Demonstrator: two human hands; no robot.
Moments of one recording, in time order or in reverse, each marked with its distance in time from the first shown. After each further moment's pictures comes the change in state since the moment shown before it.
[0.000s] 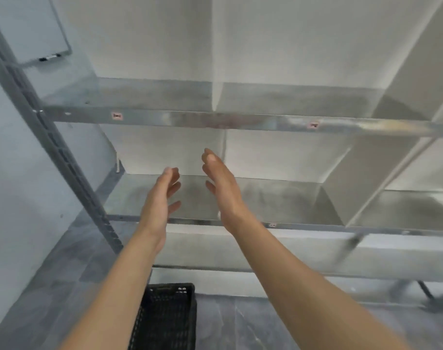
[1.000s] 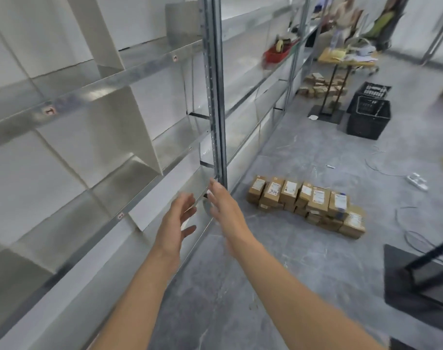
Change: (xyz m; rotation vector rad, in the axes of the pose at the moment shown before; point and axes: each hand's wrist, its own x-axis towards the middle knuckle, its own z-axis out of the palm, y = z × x) left_hand -0.303 -0.125 0.610 0.212 -1.144 -0.282; right_hand -0.372 0.012 -0.582 0.213 1.102 0.150
